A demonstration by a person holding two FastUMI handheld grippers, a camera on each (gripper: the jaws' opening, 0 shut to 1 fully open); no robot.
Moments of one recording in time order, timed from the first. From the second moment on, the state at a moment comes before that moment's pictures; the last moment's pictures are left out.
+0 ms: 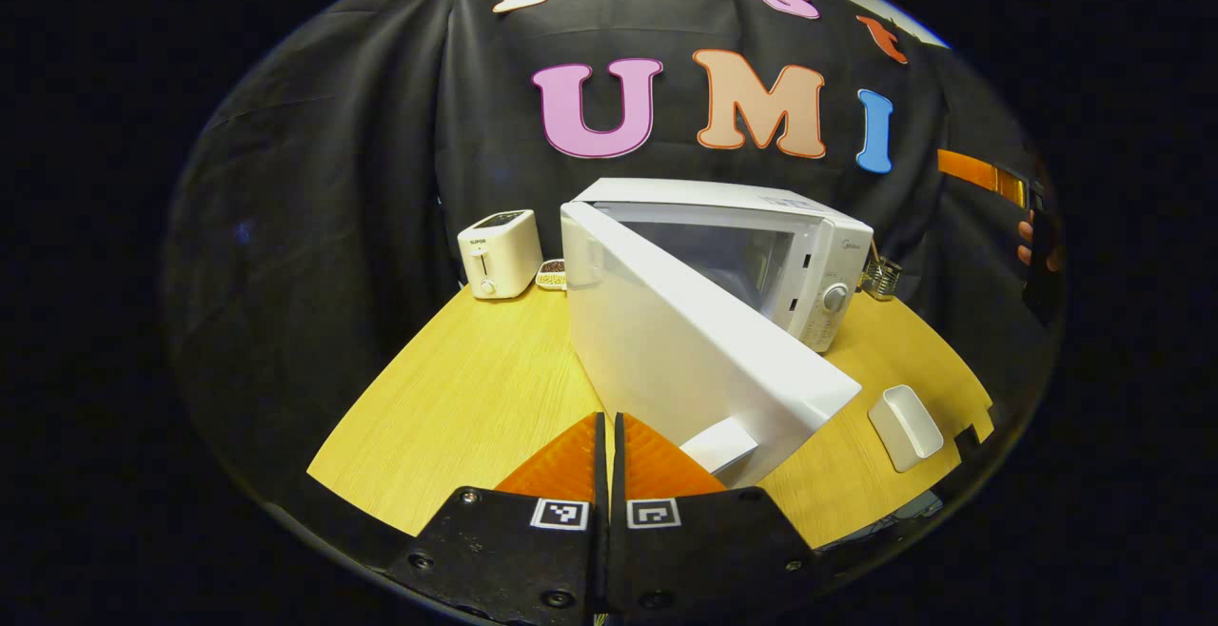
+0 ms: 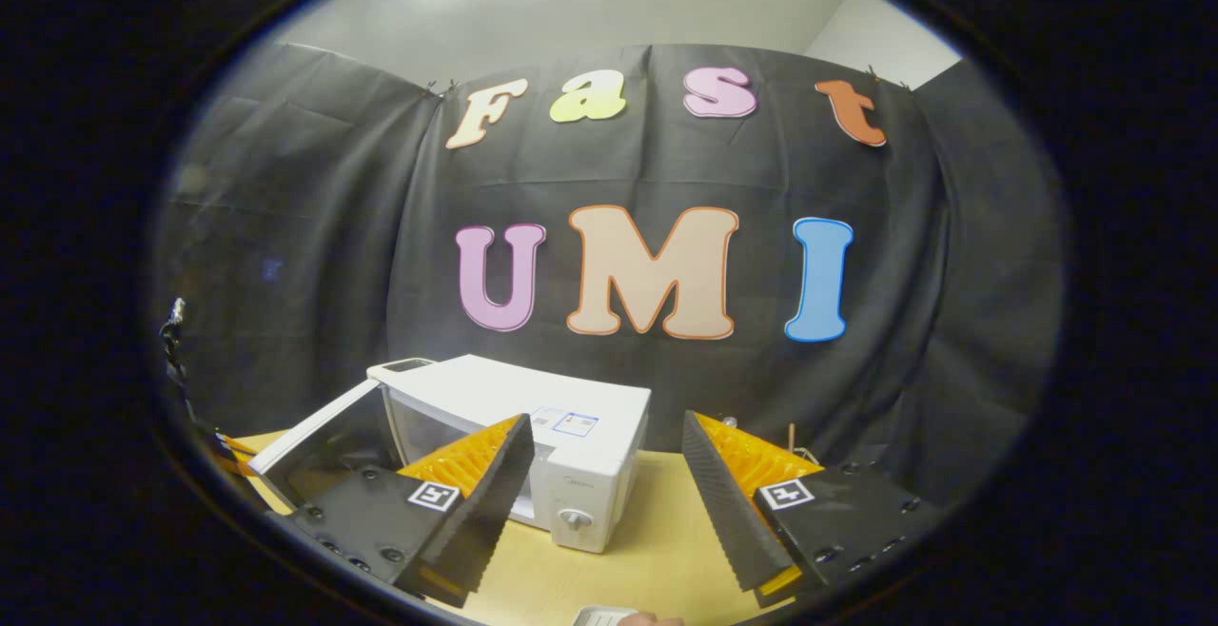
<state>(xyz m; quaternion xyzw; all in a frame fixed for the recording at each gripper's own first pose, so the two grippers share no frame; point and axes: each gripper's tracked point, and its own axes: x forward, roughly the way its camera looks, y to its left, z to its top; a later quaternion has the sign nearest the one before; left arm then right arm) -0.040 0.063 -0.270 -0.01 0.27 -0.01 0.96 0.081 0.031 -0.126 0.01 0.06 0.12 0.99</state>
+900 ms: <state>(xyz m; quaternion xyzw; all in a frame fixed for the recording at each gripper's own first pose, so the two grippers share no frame) 0.035 -0.042 -0.252 -0.01 0.23 -0.08 0.97 0.065 0.005 -0.128 0.03 0.06 0.11 0.99</state>
